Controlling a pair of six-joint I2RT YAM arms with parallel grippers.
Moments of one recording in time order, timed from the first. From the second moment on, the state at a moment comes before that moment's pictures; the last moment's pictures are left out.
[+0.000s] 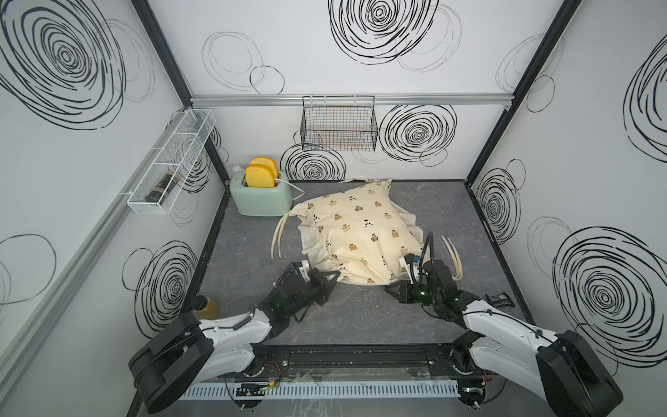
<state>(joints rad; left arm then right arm) -0.72 1.11 0.16 0.70 0.11 -1.78 0.49 1.01 0.25 0.06 -0.52 0.62</state>
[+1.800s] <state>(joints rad) -0.31 0.79 0.28 -0.02 0.16 -1.30 0.13 1.00 0.42 -0.25 -0.48 0.43</state>
